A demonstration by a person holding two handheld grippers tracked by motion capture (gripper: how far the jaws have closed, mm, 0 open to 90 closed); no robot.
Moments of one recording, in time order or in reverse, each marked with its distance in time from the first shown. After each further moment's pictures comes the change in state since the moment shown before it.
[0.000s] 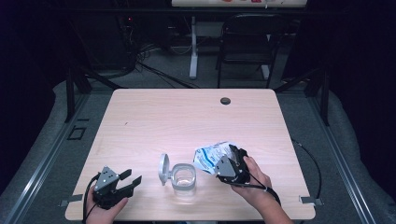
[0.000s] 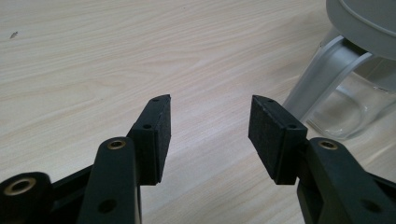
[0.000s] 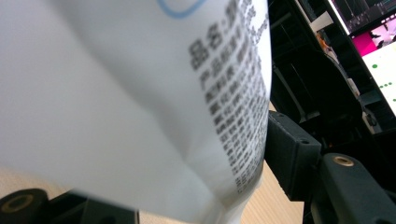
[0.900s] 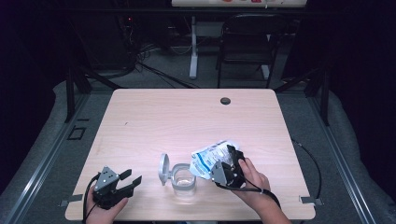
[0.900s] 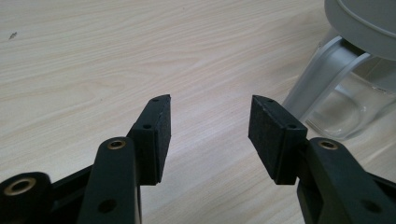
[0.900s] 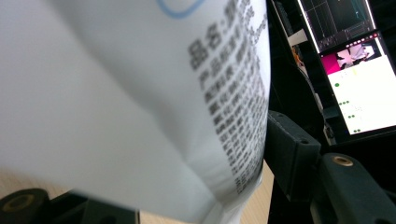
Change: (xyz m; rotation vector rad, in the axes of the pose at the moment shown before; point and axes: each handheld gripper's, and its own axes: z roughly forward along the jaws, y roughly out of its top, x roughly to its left) left arm -0.001 0.000 0.000 0.001 0.001 0.002; right arm 0.014 0.003 0.001 0.012 -0.094 -0.147
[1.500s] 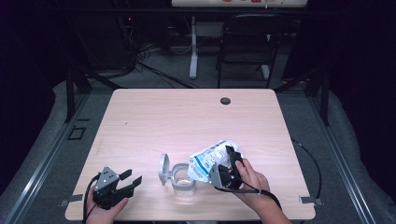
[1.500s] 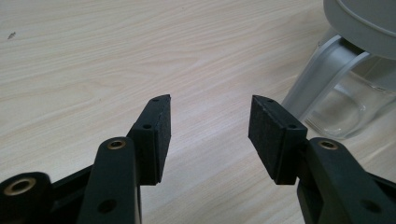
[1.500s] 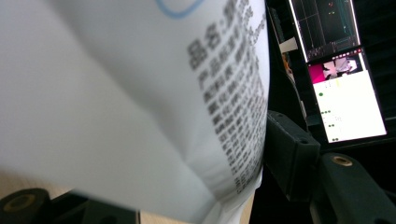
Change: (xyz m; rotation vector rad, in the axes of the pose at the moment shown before) left arm 0.000 0.000 0.000 0.001 -0.002 0.003; right arm 0.009 0.001 0.002 -0.003 -0.043 -0.101
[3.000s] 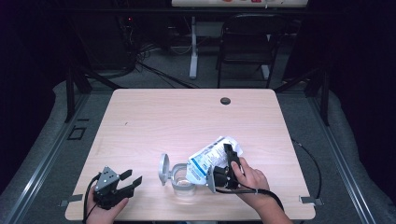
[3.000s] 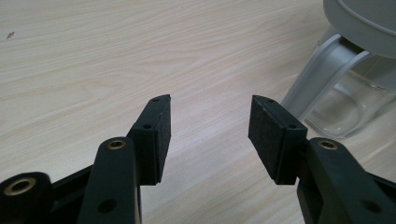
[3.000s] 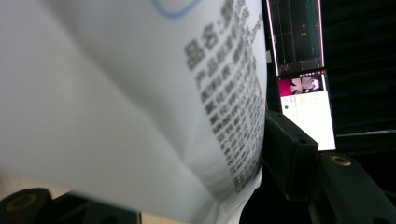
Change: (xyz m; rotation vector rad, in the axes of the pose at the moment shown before) left arm 0.000 0.000 0.000 0.000 -0.001 0.000; right arm 0.005 0.005 0.003 0.001 -0.109 -0.155
